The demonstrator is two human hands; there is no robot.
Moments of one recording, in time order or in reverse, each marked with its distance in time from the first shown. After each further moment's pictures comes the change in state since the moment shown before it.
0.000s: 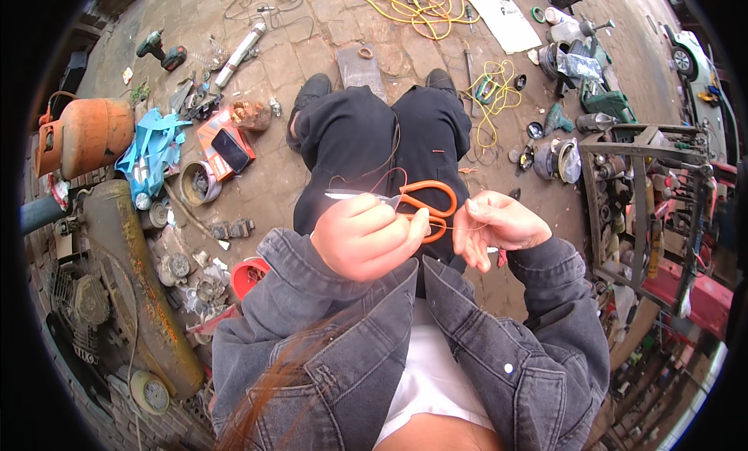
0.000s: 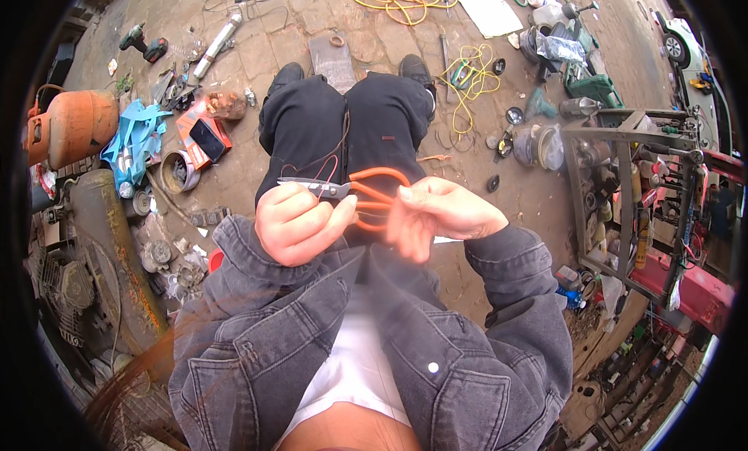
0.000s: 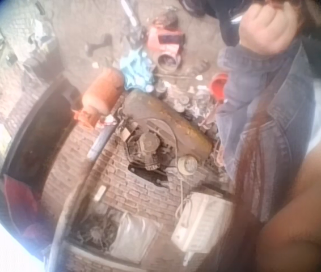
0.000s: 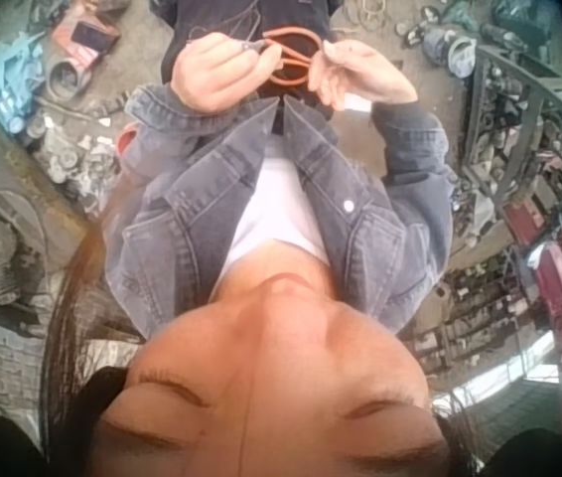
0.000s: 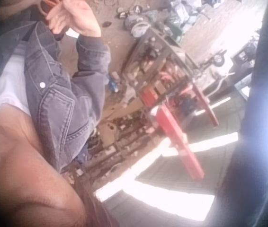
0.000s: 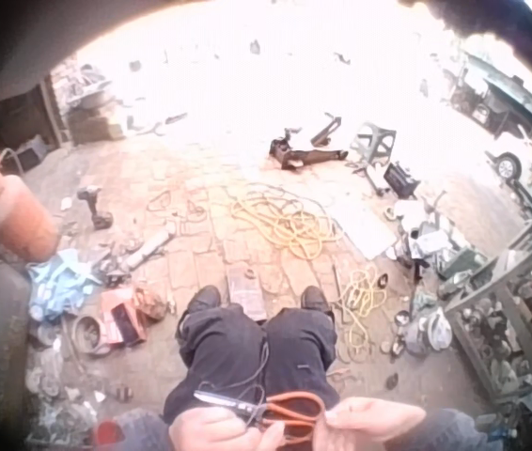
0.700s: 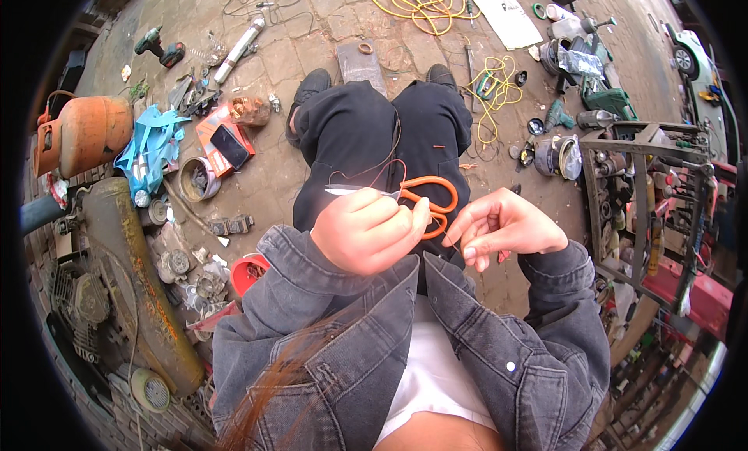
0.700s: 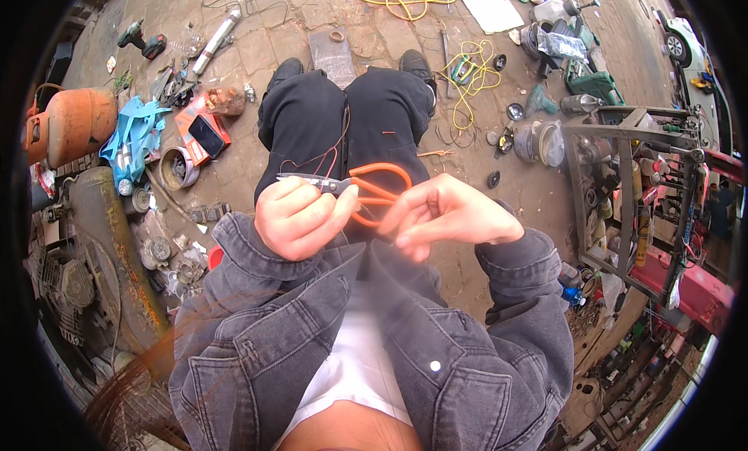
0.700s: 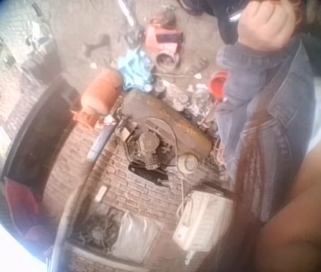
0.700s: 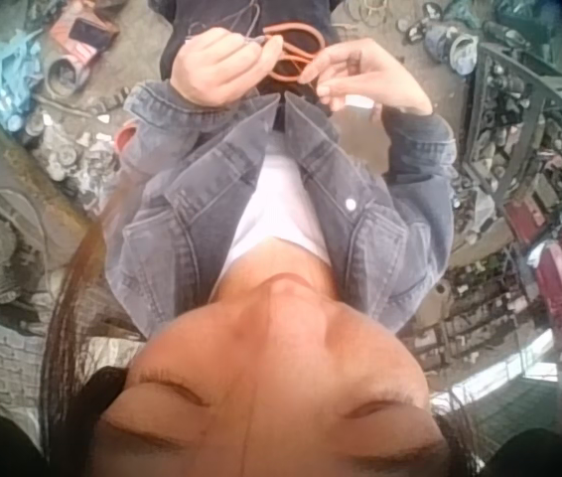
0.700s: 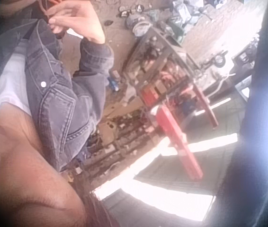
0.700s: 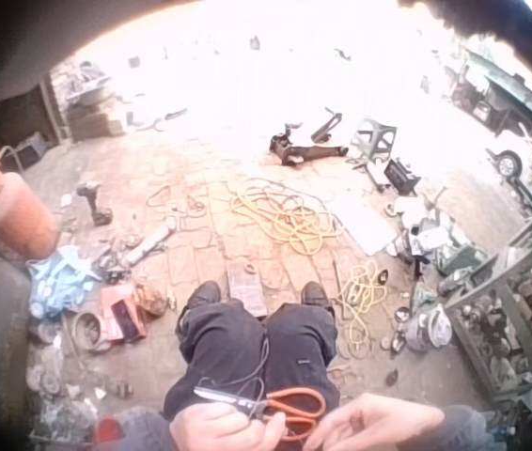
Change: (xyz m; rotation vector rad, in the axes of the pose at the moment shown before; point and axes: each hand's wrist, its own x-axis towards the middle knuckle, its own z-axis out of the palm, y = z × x) left_hand 0.002 0.003 0.001 0.031 -0.047 -0.048; right_hand -0.019 -0.026 0.027 -0.364 0.103 0.055
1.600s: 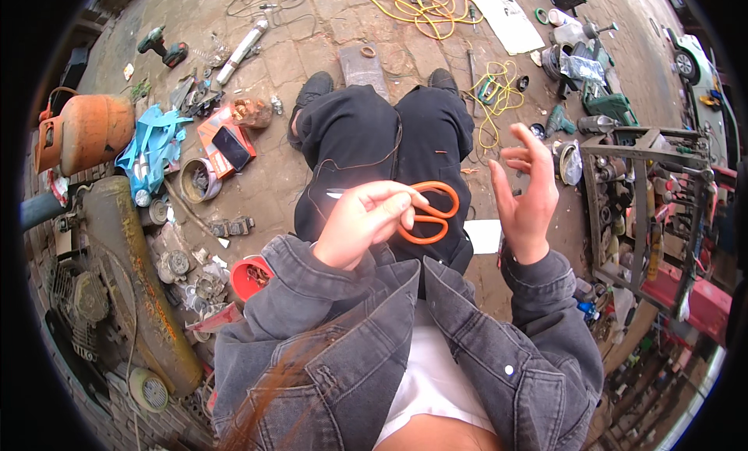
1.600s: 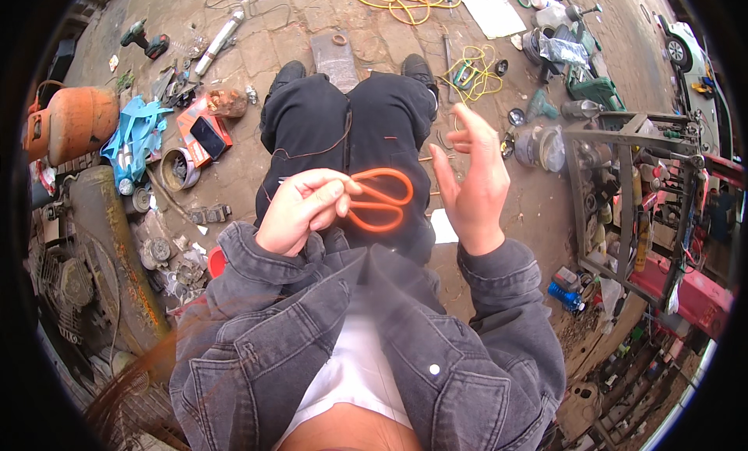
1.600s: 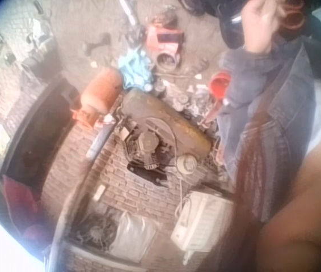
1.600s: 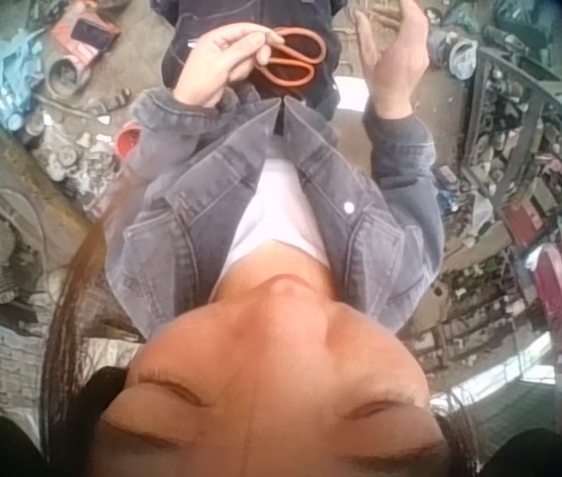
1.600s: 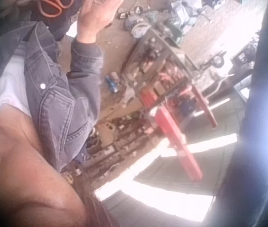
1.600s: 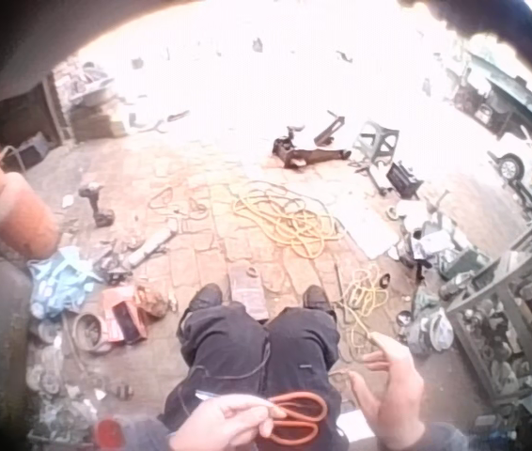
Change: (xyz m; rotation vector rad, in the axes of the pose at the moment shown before) left_hand -0.021 0.006 0.019 -1.673 0.038 -1.356; right_hand 0.040 0.029 -0.002 -0.842 1.355 -0.868
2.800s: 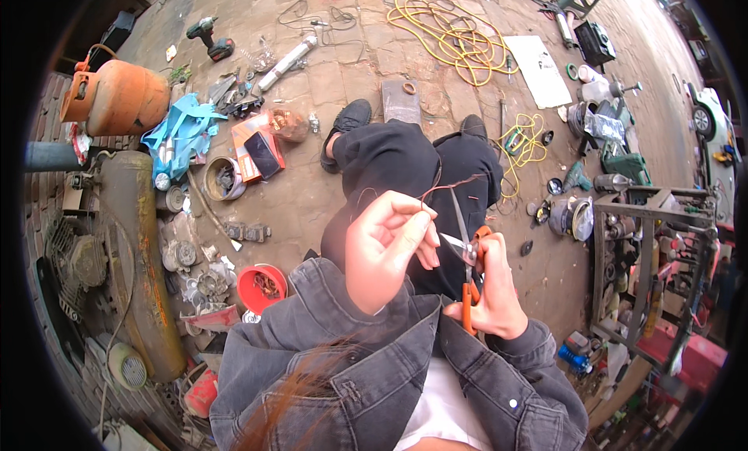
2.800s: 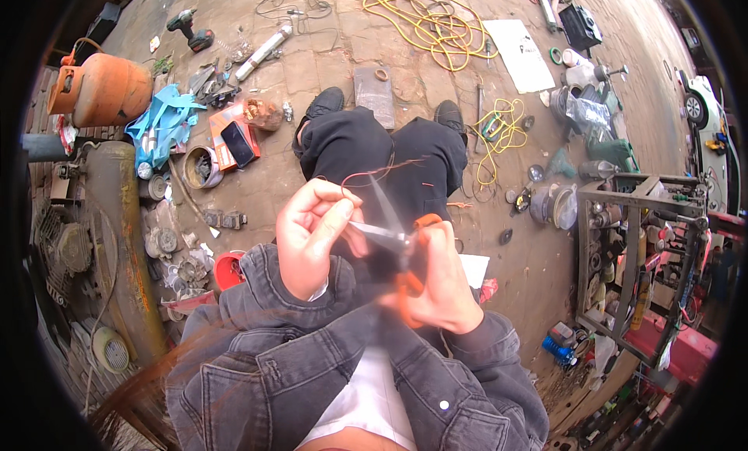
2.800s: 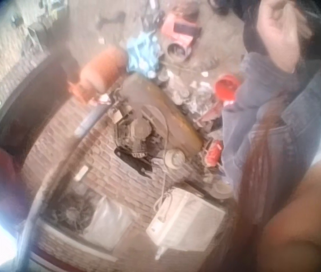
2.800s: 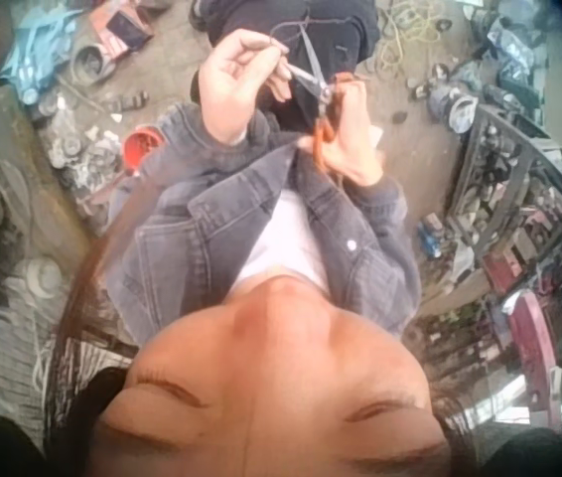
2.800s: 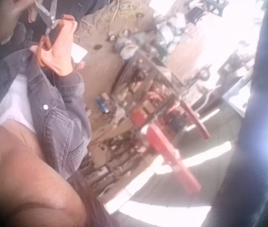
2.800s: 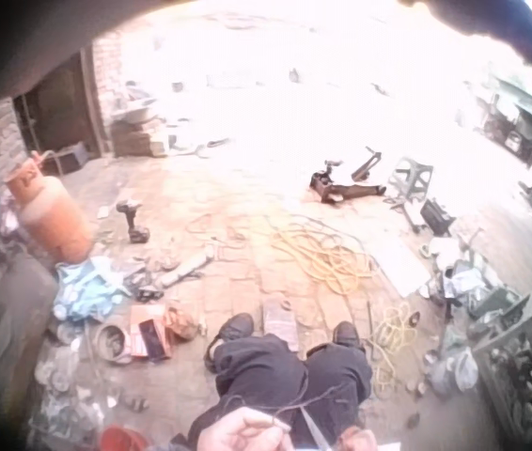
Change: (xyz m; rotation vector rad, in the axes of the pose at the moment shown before) left_hand -0.022 0.024 0.033 -0.066 0.318 0.456; right_hand -0.037 -0.047 0.001 0.331 -0.702 0.099
